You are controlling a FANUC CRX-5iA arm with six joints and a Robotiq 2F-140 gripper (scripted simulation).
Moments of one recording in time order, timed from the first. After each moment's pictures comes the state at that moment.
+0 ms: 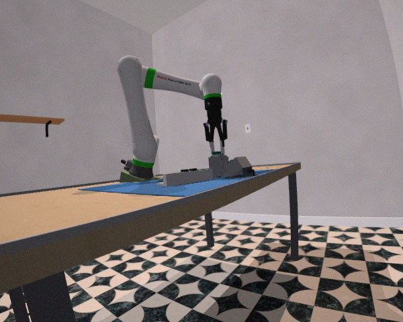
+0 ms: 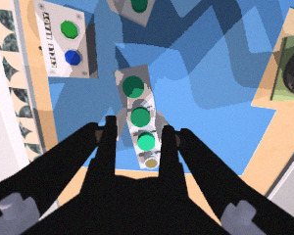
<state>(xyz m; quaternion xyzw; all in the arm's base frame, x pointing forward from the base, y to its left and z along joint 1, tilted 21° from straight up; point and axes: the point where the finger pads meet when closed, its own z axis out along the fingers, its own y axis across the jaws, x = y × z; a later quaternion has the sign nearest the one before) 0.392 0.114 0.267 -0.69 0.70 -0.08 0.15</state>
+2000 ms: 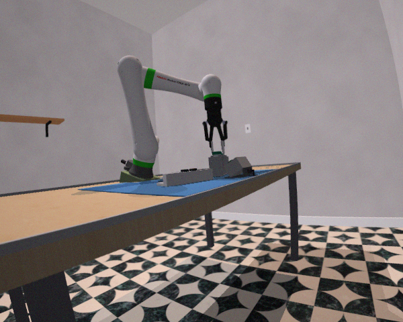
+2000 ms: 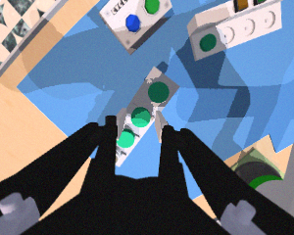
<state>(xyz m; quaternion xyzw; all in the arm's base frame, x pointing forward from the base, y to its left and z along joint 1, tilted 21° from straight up) 0.392 0.115 0.268 -0.91 0.38 -0.15 0.10</state>
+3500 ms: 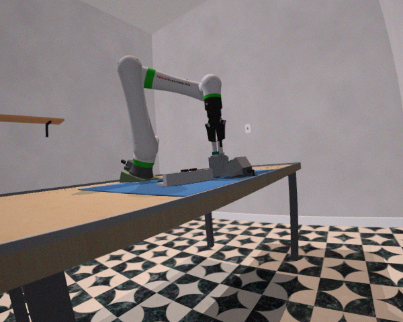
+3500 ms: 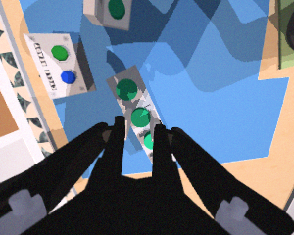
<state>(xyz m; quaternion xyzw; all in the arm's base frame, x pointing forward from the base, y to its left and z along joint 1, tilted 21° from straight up) 0.392 0.114 0.268 -0.60 0.78 -0.08 0.16</state>
